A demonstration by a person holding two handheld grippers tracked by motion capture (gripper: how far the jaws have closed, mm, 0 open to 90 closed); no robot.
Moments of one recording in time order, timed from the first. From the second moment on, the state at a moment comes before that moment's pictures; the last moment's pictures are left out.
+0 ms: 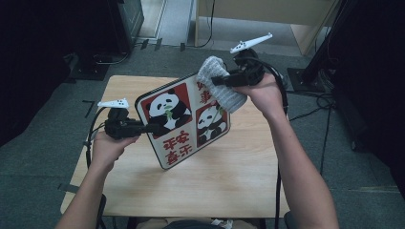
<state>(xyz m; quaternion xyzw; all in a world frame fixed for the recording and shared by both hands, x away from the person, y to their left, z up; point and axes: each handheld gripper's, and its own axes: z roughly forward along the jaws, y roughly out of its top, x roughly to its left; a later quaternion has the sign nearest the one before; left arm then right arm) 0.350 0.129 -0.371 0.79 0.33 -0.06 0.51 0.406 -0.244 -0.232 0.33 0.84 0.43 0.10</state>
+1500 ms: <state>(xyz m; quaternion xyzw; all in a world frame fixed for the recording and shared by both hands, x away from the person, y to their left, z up) 0.352 0.133 -0.372 0.79 0.33 -0.07 0.52 0.416 -0.231 -0.287 0.34 0.85 0.41 0.07</state>
